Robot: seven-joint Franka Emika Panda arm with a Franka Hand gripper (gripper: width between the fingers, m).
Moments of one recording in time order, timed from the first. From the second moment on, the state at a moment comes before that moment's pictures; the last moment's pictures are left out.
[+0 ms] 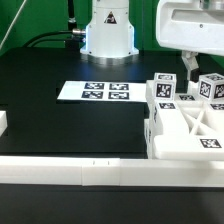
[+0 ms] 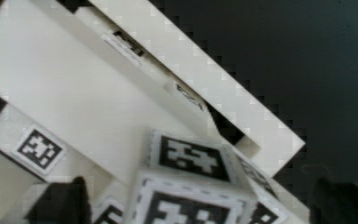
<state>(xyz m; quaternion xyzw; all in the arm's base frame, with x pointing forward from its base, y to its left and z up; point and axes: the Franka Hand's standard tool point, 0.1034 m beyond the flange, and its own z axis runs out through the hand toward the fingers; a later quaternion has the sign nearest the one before) 0.613 0.125 0.118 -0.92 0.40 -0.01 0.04</state>
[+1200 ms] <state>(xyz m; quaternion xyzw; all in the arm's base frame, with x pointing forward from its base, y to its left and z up) 0.612 0.126 0.118 -1.00 -0.05 -0.02 0.03</state>
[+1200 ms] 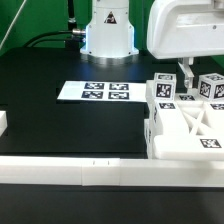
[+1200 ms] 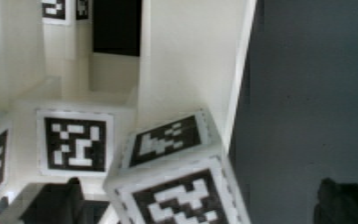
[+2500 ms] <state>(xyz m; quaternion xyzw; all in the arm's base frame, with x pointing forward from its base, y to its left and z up) 0.609 0.117 0.115 -1.00 0.09 0.01 0.03</state>
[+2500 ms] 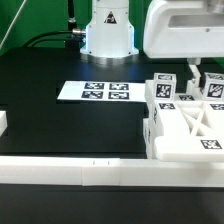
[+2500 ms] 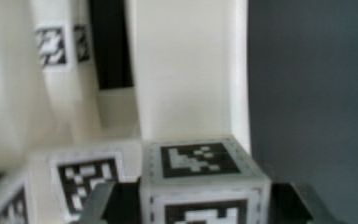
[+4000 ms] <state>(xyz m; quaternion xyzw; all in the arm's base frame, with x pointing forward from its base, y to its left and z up) 0.603 0.117 0.116 -0.83 0.56 -0.01 0.07</state>
